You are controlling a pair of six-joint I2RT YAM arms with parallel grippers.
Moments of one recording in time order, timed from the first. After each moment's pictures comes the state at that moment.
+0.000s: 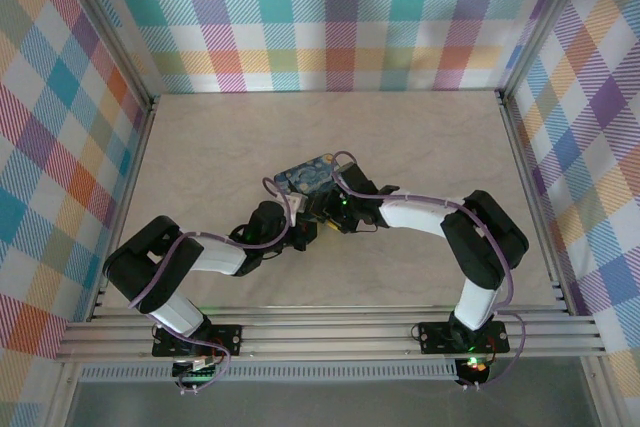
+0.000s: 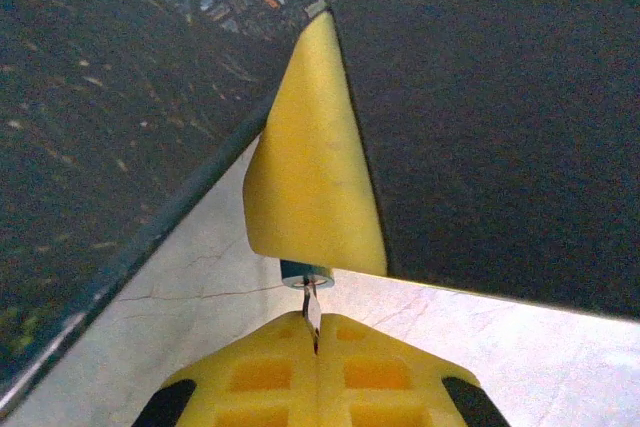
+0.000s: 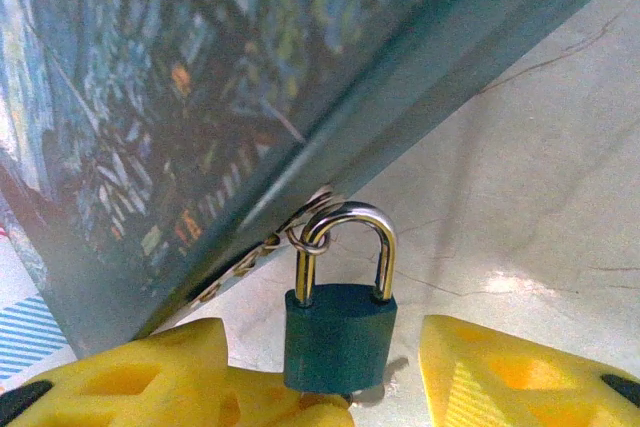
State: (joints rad) left arm -0.67 1.59 0.43 0.63 0.26 -0.52; right arm 0.75 1.76 1.00 -0.15 -0.25 1.18
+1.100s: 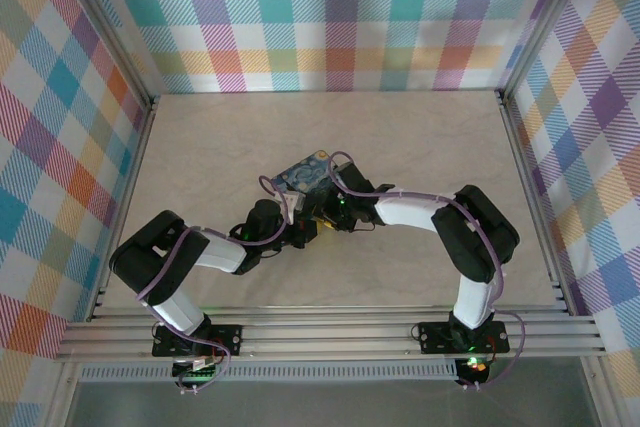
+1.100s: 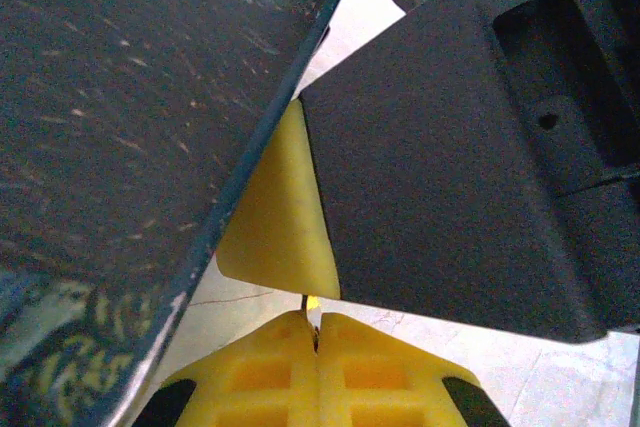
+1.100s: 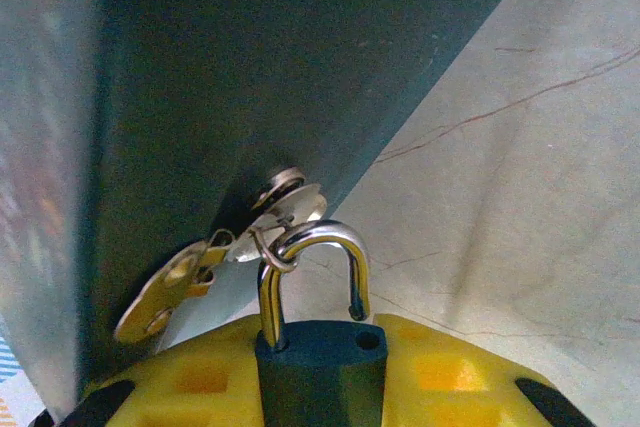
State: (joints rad) left arm -0.64 1.64 0.43 0.71 0.34 -0.57; right arm 0.73 1.82 1.03 -0.15 -0.28 1.18
